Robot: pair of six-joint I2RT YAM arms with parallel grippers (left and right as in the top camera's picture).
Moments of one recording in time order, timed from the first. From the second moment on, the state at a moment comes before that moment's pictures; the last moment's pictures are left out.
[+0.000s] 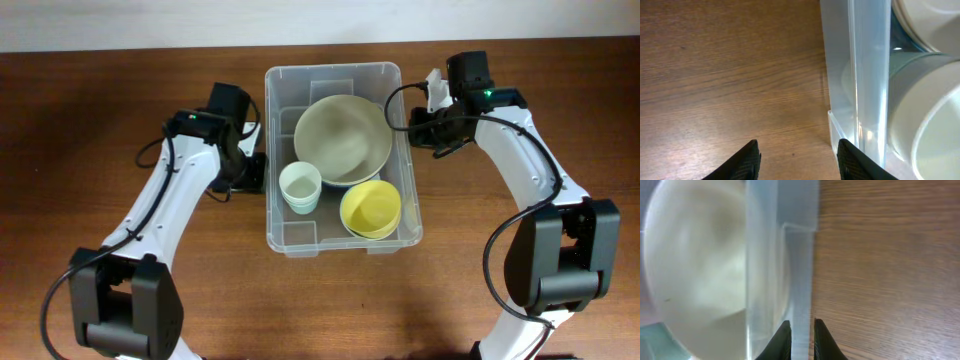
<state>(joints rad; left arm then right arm) -0.24 1.79 1.48 -1.11 0.10 -0.13 0.07 1.94 1.56 -0.80 -0.37 0.12</state>
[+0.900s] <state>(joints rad) -0.12 1.74 1.65 -0.87 -0.09 -0.12 -0.07 1.88 1.75 -0.88 -0.12 0.08</state>
